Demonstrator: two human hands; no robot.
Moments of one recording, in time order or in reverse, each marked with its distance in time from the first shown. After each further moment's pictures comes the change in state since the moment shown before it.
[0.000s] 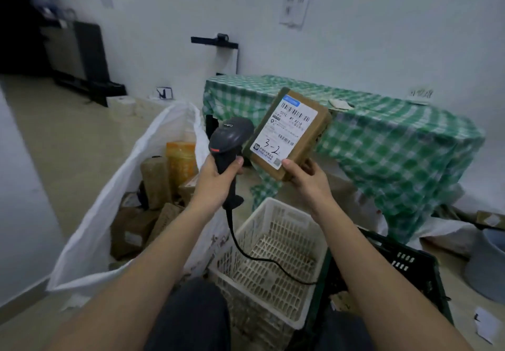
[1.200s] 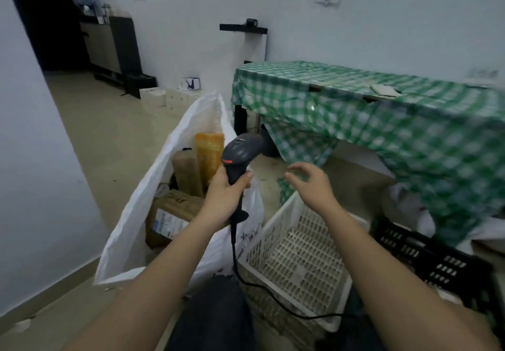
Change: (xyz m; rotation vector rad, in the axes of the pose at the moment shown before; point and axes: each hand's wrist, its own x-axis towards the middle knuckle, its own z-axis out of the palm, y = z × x) left_hand 0.006 -0.032 -0.052 0.182 0.041 -0.139; right_hand 0.032 0.042 0.065 -0.609 -0.122 -0.185
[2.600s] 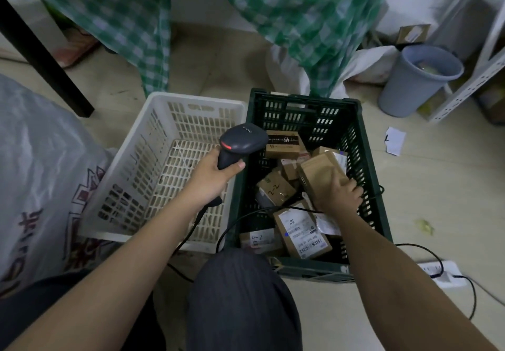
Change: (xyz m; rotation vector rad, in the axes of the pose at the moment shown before) left_hand -0.021 -0.172 0.321 0.199 -0.720 -0.182; right_hand -0.177 0.433 -0.132 -0.656 0.014 1.126
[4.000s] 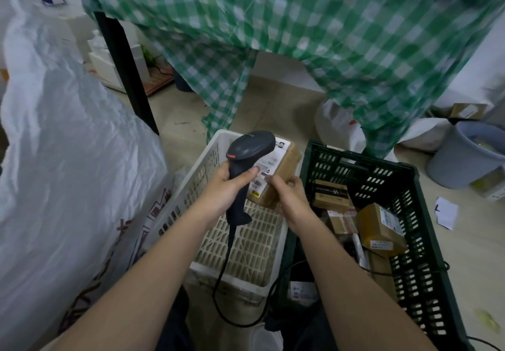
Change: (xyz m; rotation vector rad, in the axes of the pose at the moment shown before) left_hand -0.018 0.011 -0.115 -0.410 0.143 -0.040; right_hand -0.124 -0.234 -0.043 1.301 -0.501 -0.267
